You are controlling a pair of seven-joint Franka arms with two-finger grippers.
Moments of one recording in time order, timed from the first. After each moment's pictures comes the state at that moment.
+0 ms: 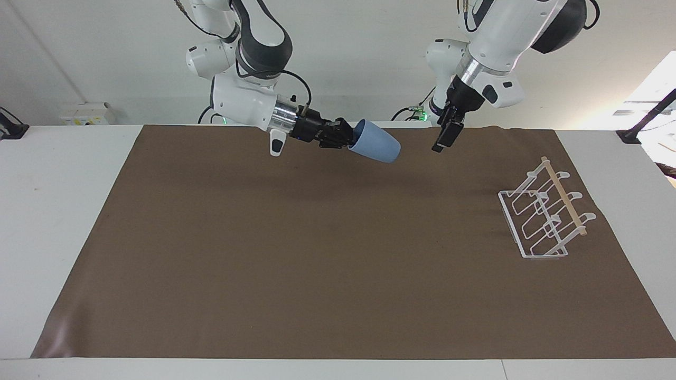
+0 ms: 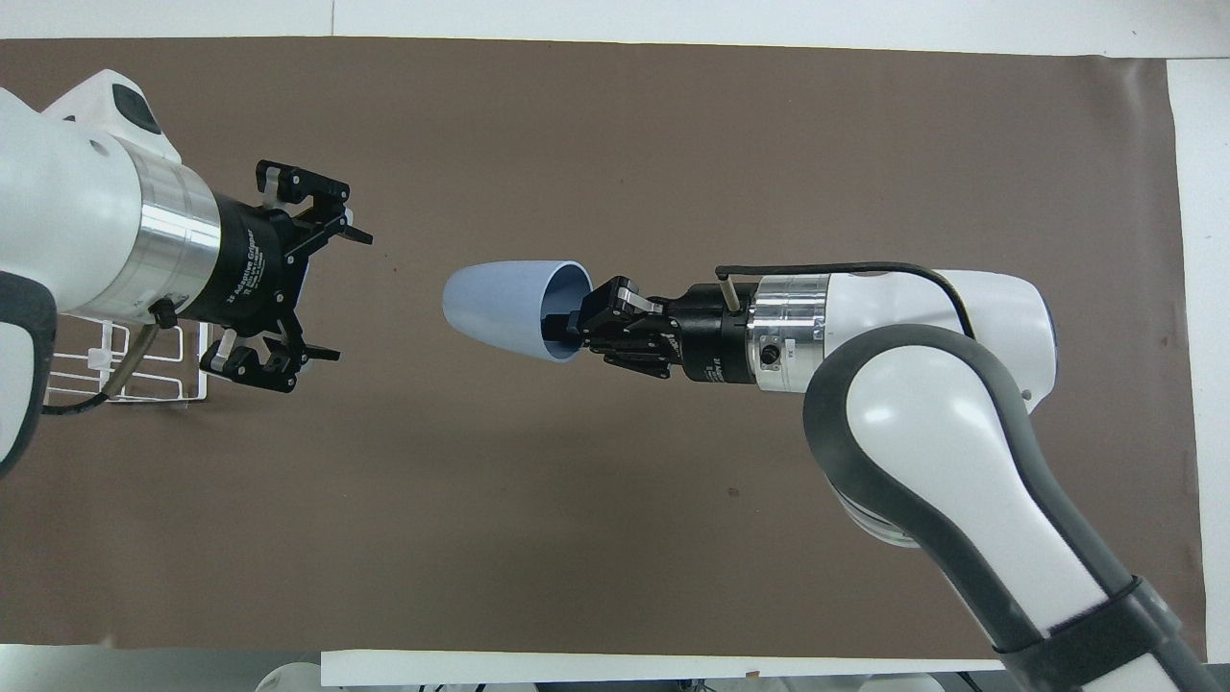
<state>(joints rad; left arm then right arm) -0.47 -0.06 0.02 -1.64 -0.21 1.69 -1.69 0.45 -0.04 0.03 -2.08 1.39 2.24 0.06</state>
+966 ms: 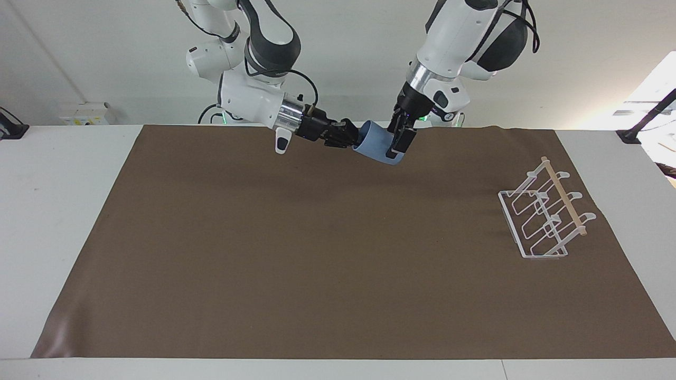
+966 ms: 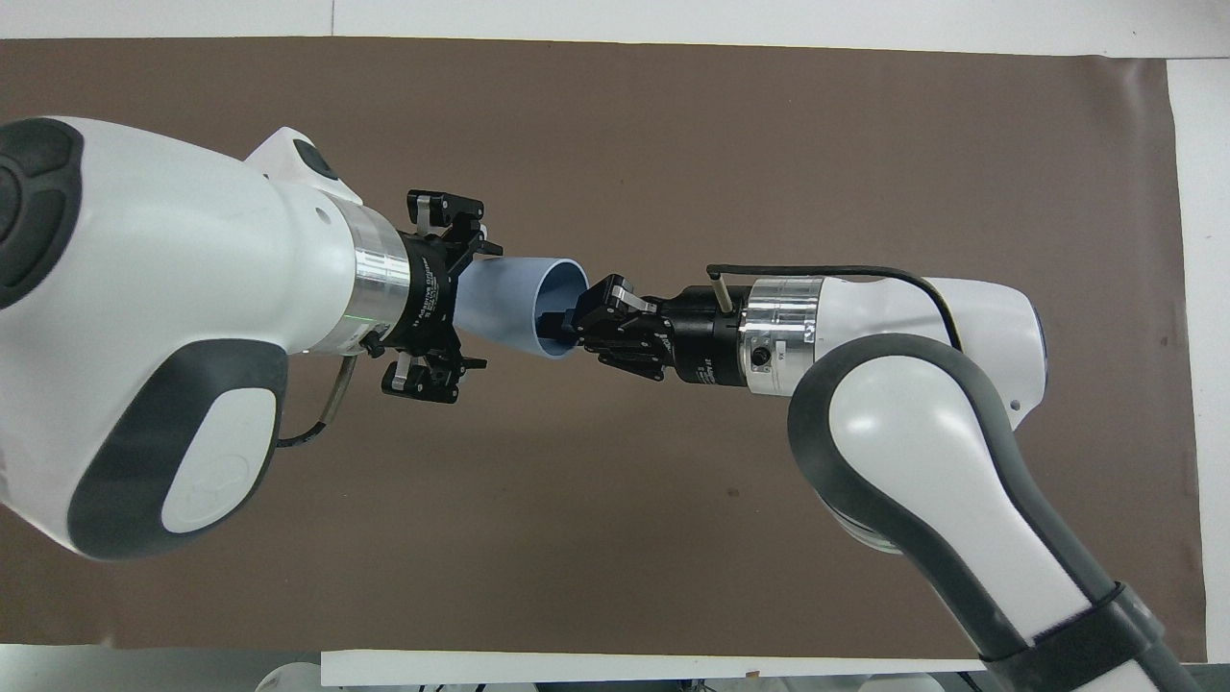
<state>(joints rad) -0.62 -0.01 0.01 -1.73 -0.24 1.92 -1.85 0.47 -0.04 0.03 -2.09 1.39 2.28 0.10</state>
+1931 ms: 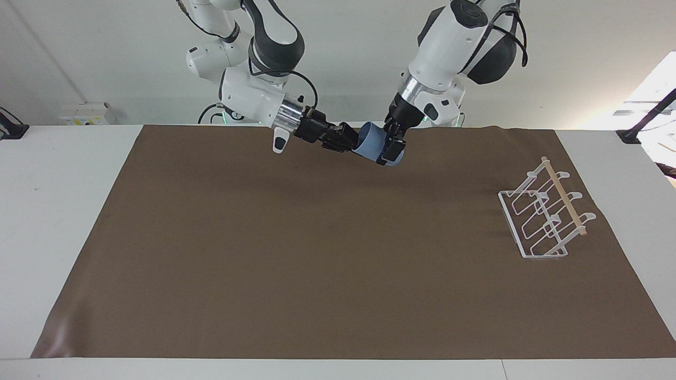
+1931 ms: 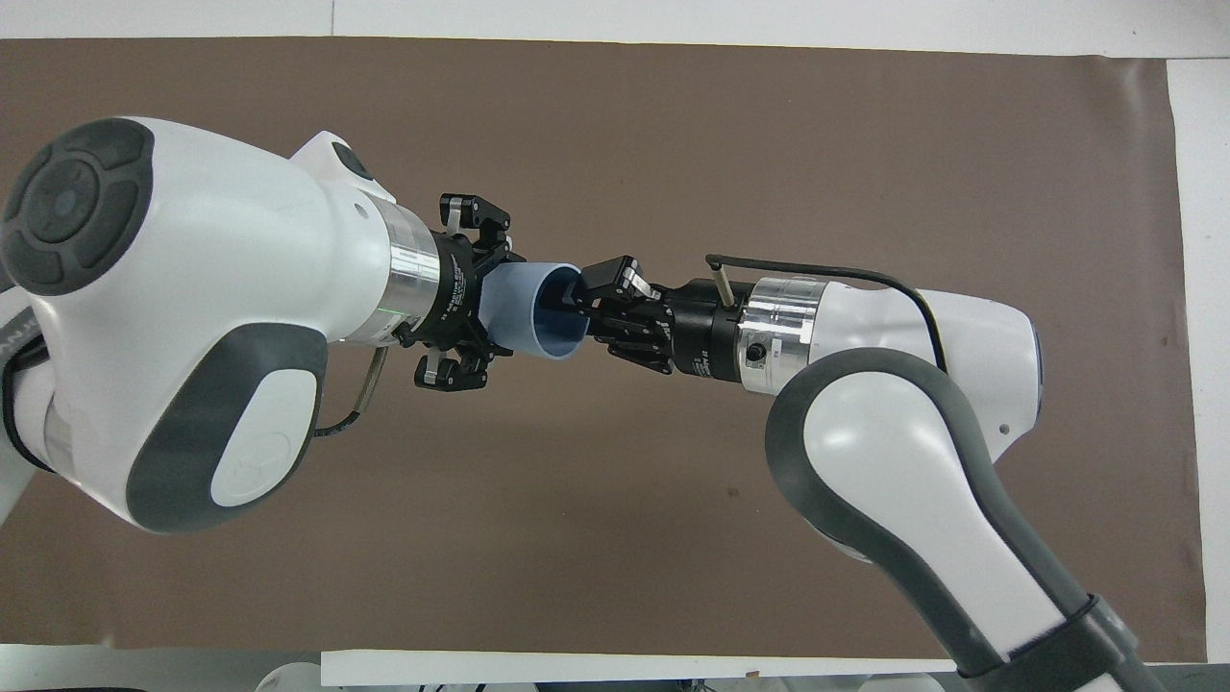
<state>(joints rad) -0.62 0.01 0.02 -1.73 -0.27 1.93 -1.84 0.51 -0.04 0.03 -2.09 1.39 2.45 0.16</state>
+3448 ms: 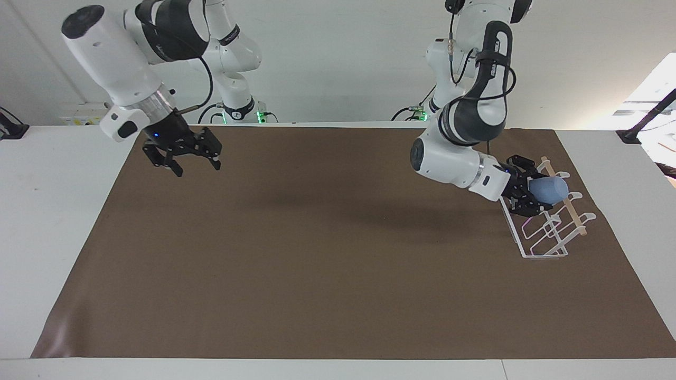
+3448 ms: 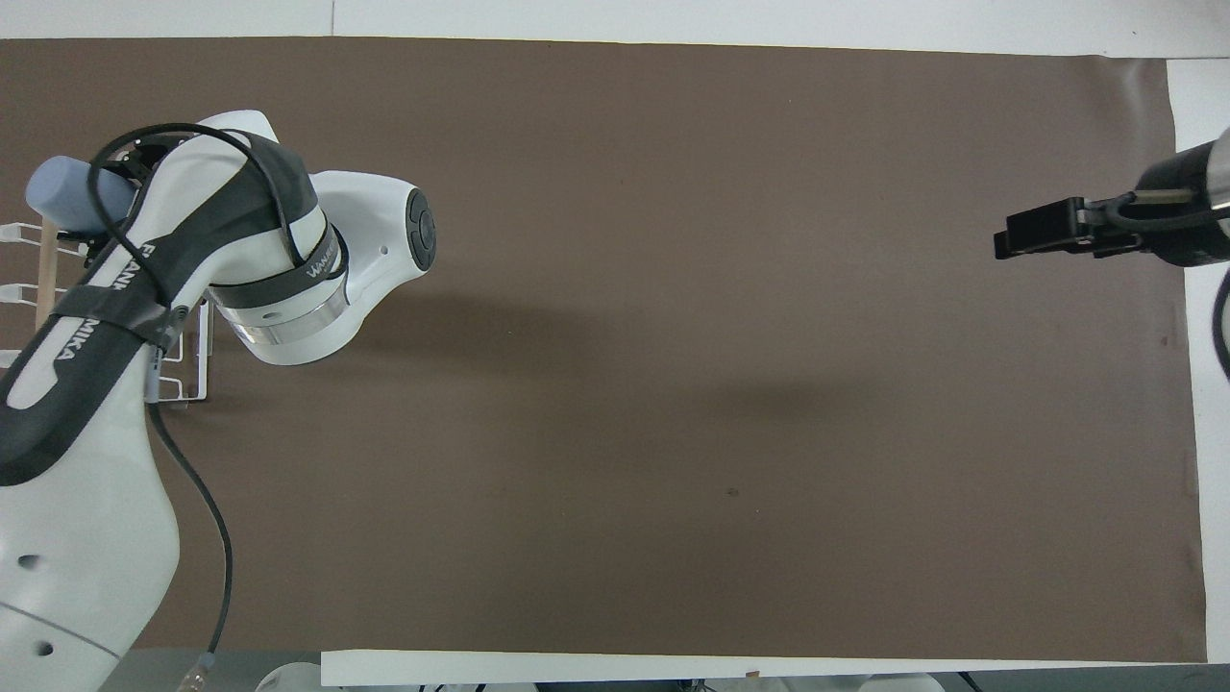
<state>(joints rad) -0.47 0.37 0.03 -1.83 1.36 1.46 -2.05 -0.03 -0.03 0.00 -1.63 0.06 1.62 -0.05</state>
